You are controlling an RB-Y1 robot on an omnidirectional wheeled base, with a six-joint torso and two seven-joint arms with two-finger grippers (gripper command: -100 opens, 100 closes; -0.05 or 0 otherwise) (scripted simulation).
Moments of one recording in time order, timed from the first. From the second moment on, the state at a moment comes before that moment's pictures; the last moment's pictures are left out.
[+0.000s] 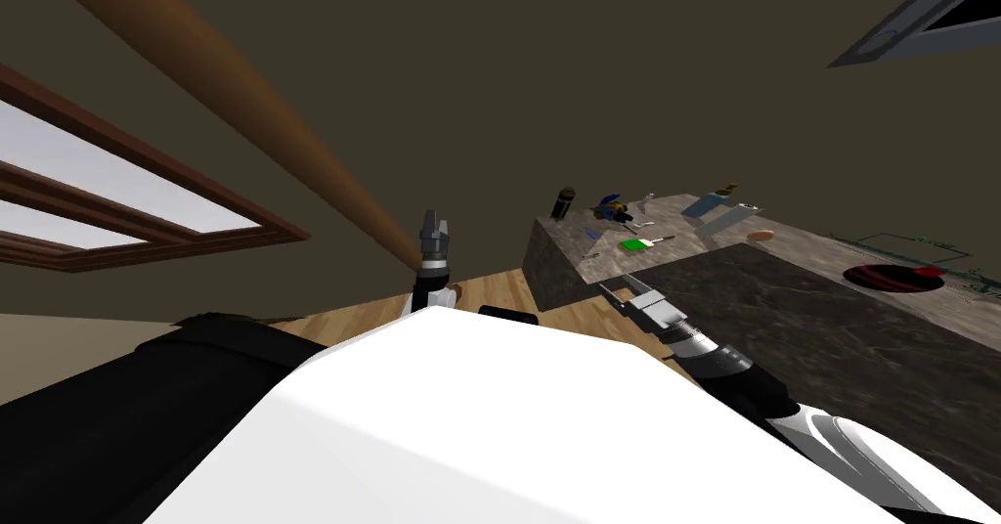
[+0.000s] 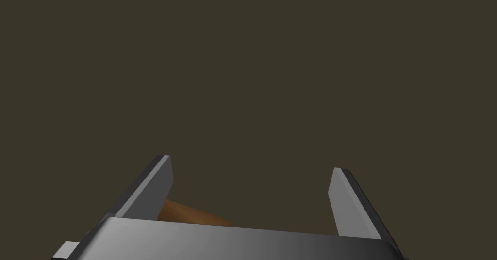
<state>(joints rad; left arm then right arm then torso) 0.54 -0.02 -0.04 -2.20 -0.01 -0.50 -0.15 0.95 -0.71 -0.32 -2.24 0.69 -0.53 0.18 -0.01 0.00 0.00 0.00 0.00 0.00</state>
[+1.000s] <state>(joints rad) 0.54 -0.02 -0.04 -2.20 -0.01 -0.50 -0.15 1.13 -0.91 -0.40 -2.15 0.95 -0.54 0.22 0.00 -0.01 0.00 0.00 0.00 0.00</state>
